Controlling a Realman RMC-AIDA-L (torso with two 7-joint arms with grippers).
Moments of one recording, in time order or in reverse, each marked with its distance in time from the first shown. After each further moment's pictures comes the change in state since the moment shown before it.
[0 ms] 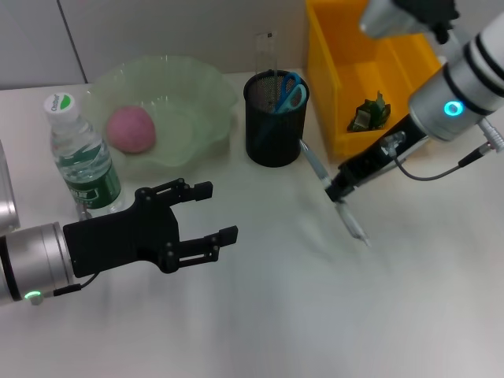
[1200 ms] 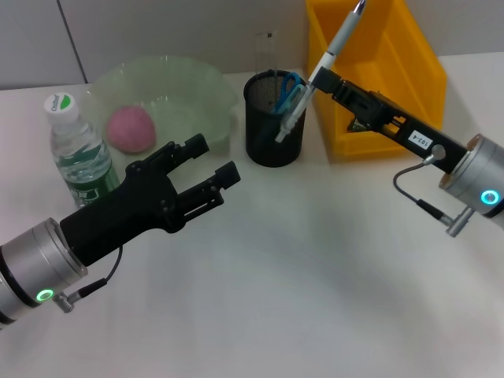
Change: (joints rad) left arm -0.035 -0.014 -0.027 -0.290 -0.328 0.128 0.037; right arm -0.319 0.023 0.295 0.728 1.271 0.016 -1.226
